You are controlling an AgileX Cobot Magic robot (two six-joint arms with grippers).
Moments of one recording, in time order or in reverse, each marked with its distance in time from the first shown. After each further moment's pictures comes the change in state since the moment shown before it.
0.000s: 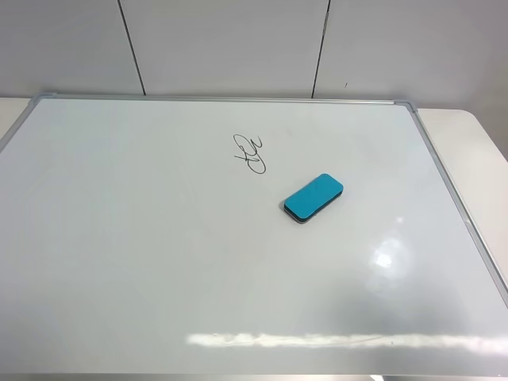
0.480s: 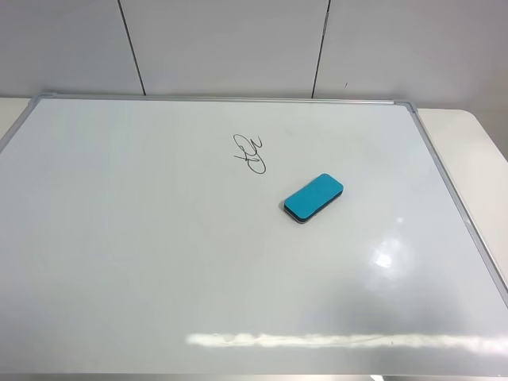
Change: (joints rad) left arm -0.002 0.000 0.000 0.001 0.000 0.000; right arm 0.000 0.000 0.000 0.000 0.000 0.001
